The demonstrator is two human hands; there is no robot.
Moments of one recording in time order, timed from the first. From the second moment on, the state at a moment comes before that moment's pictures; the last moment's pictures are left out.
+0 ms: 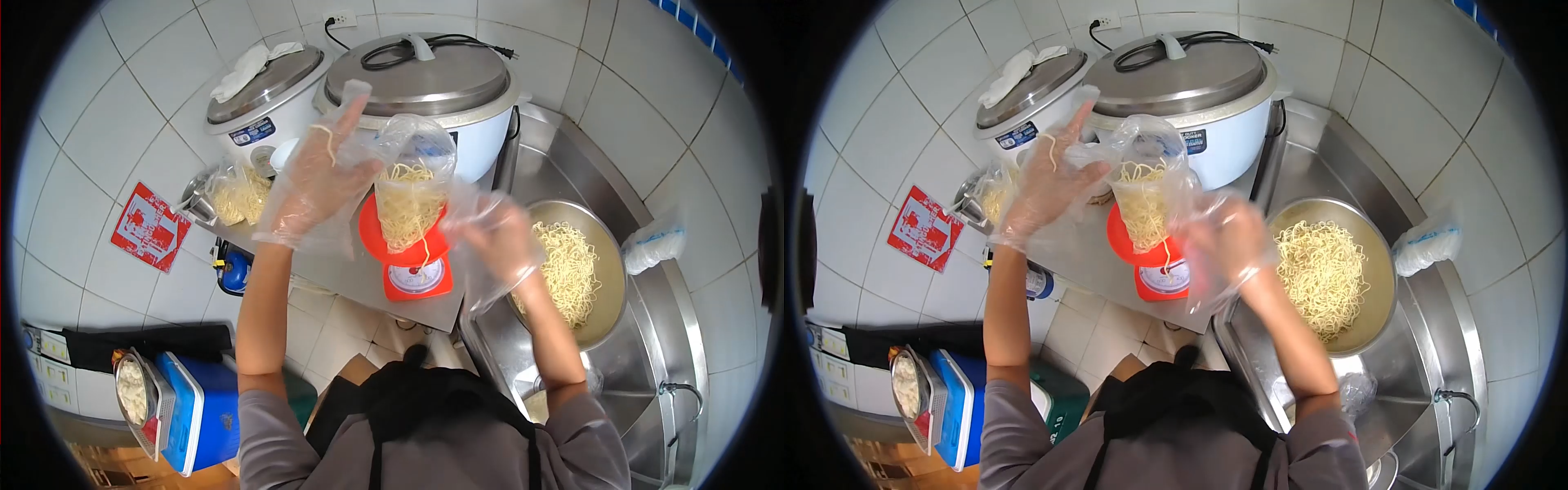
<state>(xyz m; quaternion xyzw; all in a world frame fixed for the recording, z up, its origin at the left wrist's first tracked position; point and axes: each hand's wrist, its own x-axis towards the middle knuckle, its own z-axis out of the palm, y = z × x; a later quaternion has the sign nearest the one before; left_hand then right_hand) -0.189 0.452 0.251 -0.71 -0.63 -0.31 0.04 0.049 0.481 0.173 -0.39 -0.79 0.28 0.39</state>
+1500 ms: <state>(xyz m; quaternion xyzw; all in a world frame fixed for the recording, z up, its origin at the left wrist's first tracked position) -0.172 0.464 0.315 -0.69 -0.48 -0.51 0.18 0.005 0.539 0.328 -0.31 -0.89 0.09 0.33</state>
